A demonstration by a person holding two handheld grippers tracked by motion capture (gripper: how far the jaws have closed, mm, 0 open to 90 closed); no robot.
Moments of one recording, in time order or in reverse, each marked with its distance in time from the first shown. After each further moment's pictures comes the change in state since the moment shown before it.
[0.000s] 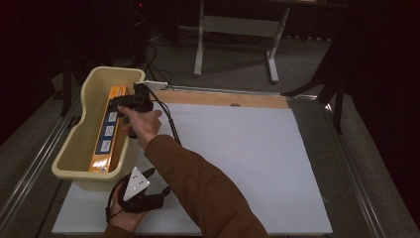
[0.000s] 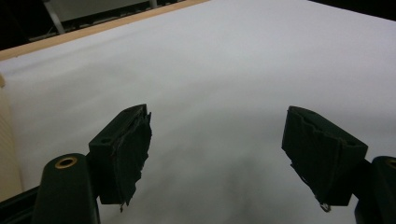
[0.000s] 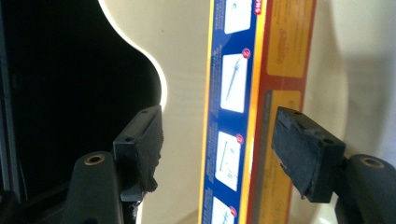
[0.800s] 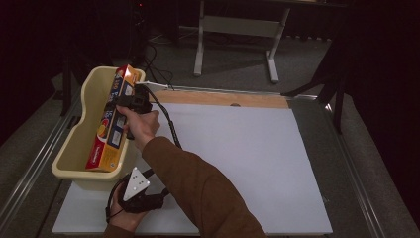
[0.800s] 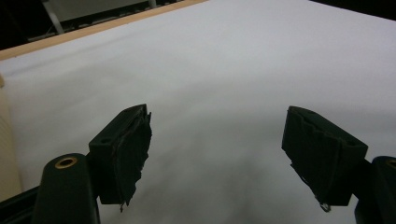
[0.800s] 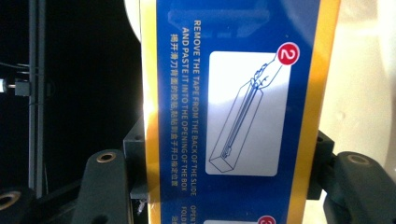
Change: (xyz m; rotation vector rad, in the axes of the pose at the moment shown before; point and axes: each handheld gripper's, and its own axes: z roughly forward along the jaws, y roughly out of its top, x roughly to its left) left arm 0.000 0.000 0.000 0.001 -0.002 0.001; right arm -0.004 -0.003 0.007 -0.067 0.102 -0.008
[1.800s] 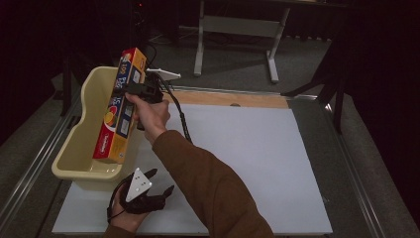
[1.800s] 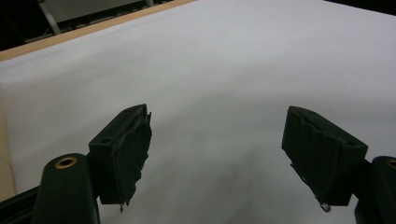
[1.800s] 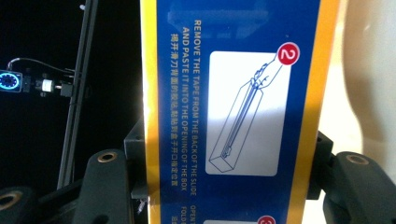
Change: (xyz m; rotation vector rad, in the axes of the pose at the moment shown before) left arm -0.004 0.001 0.002 0.007 -0.006 0.017; right arm 0.017 0.012 -0.049 -0.062 0.097 -0.071
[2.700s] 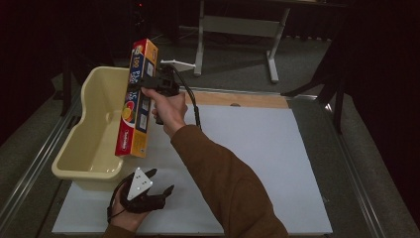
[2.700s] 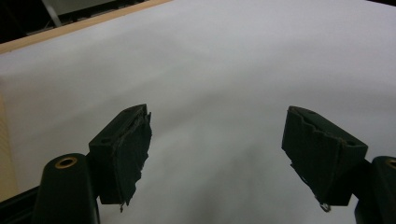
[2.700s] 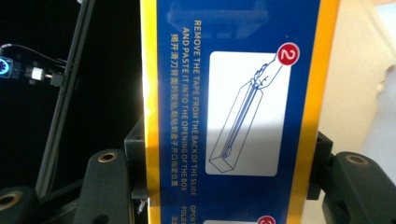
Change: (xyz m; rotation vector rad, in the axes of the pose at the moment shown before) left arm 0.001 -0.001 0.003 0.025 0.008 -0.006; right arm 0.003 0.016 -0.048 0.000 -0.042 -0.094
